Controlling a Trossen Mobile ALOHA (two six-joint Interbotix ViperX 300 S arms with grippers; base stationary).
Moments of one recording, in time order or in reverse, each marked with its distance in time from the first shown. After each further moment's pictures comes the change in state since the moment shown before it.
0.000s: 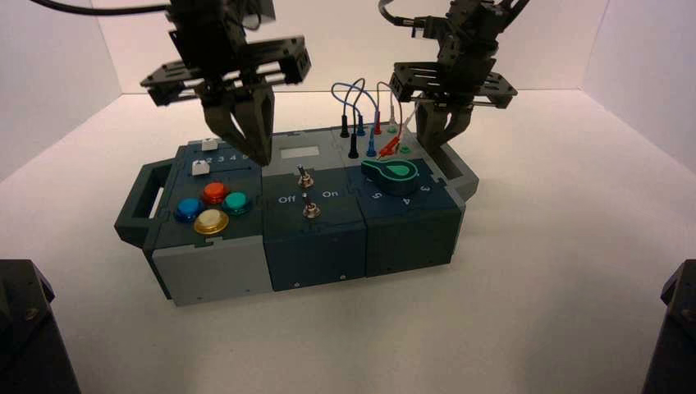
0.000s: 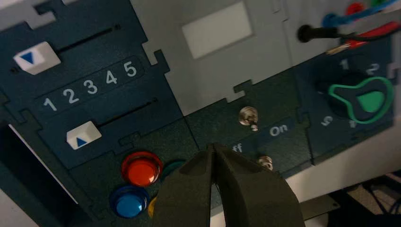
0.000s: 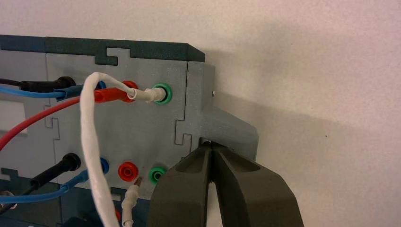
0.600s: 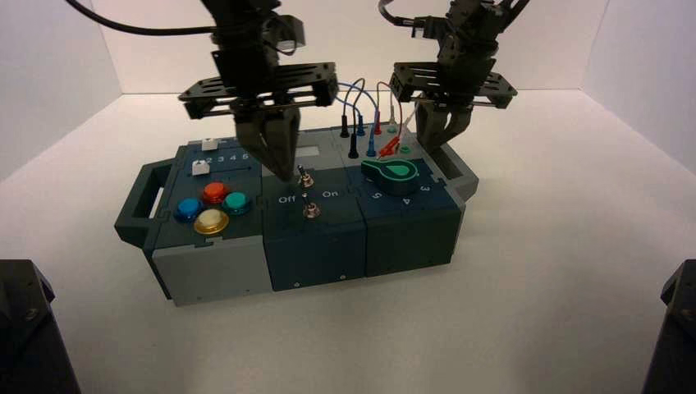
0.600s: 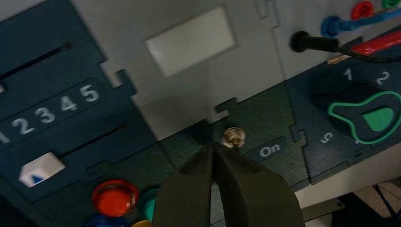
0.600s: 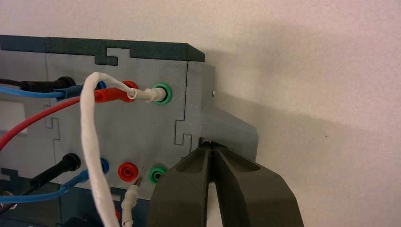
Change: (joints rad) left arm -0.052 0.140 -0.095 0.000 0.005 -0.009; right arm 0.000 0.000 0.002 0.000 -0.003 -0.002
